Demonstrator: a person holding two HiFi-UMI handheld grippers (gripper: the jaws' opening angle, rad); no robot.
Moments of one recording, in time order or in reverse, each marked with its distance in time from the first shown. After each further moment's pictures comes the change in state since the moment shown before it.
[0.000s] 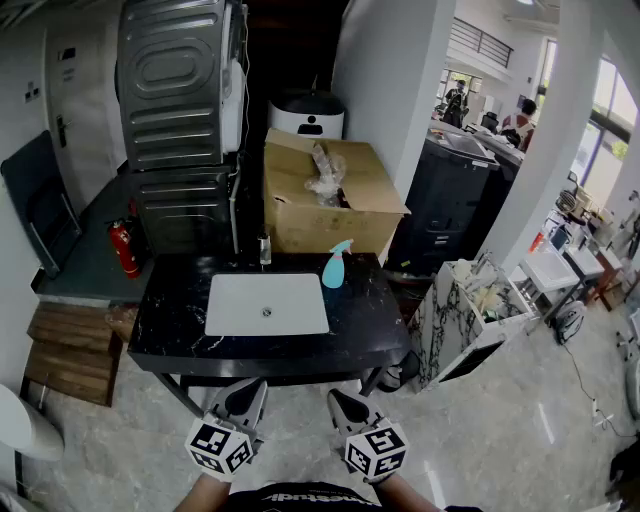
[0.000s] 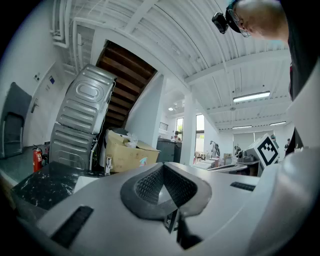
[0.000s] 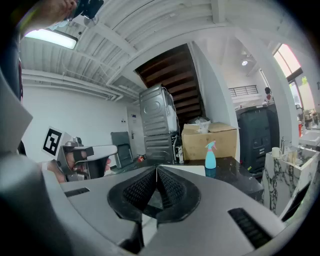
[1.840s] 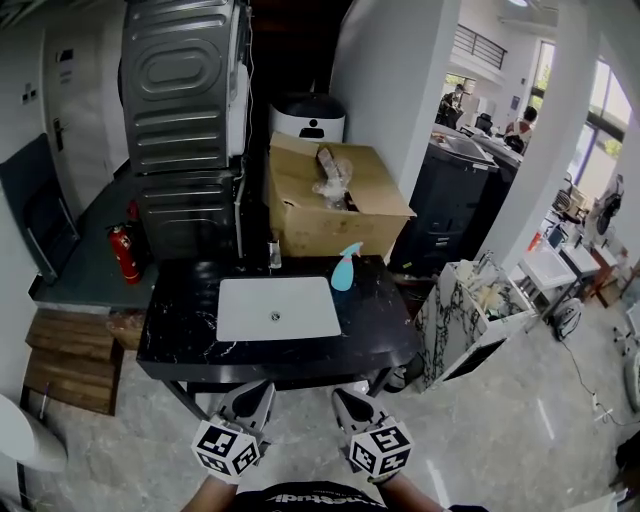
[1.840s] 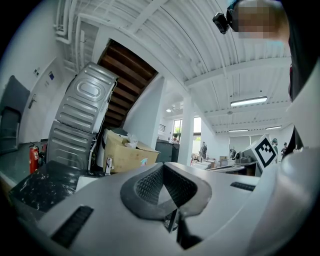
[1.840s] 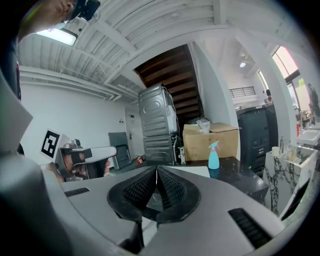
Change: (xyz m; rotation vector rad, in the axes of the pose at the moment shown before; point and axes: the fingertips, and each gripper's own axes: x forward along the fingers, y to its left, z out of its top) left arm -0.022 0.037 0.002 -0.023 -0.013 -0.048; right arm 0.030 0.037 0.001 0.010 -0.008 -0.037
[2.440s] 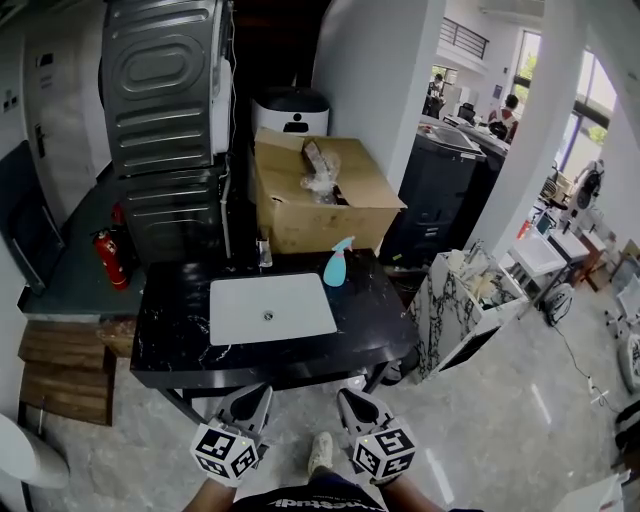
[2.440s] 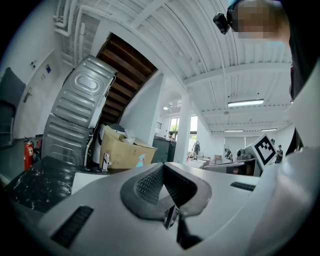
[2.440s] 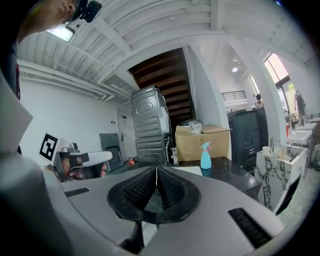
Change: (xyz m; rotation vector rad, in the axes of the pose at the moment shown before) left arm 0.003 0.018 -0.018 -0.017 0.029 -0.056; right arm 0.003 -0.007 -0.007 0.019 -0.023 -0.099
